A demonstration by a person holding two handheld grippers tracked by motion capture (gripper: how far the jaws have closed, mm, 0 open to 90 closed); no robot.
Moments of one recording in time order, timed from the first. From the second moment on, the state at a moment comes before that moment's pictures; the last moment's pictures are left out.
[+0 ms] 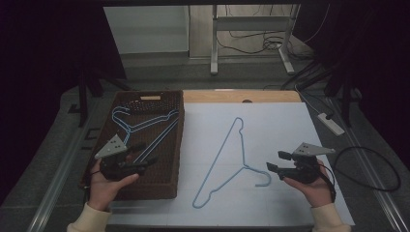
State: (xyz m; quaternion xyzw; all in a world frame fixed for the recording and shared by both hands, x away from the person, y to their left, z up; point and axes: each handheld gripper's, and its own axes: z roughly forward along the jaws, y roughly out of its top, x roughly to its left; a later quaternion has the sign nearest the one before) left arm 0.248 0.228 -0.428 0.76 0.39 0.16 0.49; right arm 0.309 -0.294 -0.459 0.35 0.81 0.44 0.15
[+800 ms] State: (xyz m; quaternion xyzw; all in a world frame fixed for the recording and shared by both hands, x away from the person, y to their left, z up) left arm 0.244 0.211 -0.438 0.78 0.37 0.15 0.48; right arm 0.302 -0.278 -0.461 0.34 0.82 0.43 0.14
